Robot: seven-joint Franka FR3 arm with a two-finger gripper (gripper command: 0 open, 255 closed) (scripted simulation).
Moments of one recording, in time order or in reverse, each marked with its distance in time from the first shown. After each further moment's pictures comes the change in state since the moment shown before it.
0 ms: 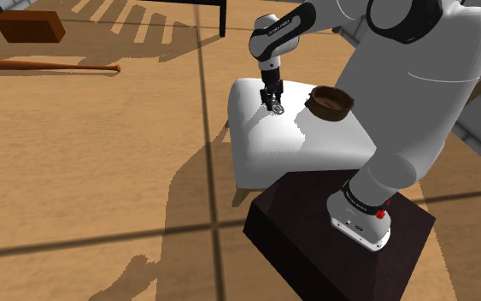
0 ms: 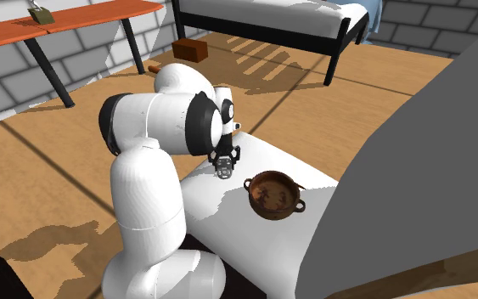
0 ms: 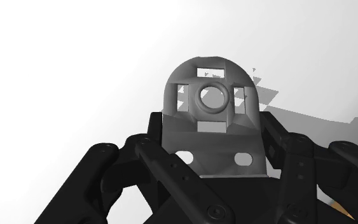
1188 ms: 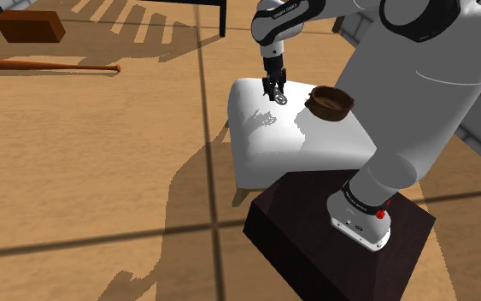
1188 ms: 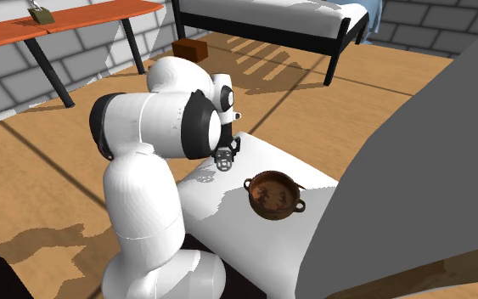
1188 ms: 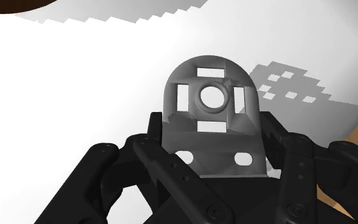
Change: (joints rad) arm 0.003 -0.070 -0.003 0.045 -0.007 -0.114 -0.003
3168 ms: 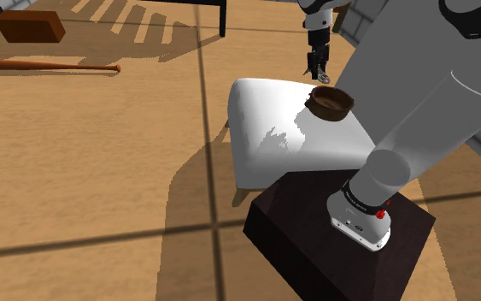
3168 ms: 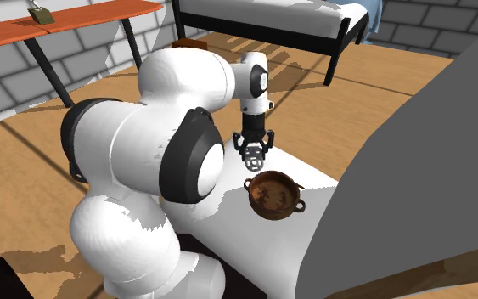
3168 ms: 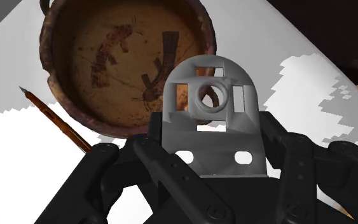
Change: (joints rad) arm -0.112 -0.277 -0.114 -0.074 -0.123 -0.175 -0.202
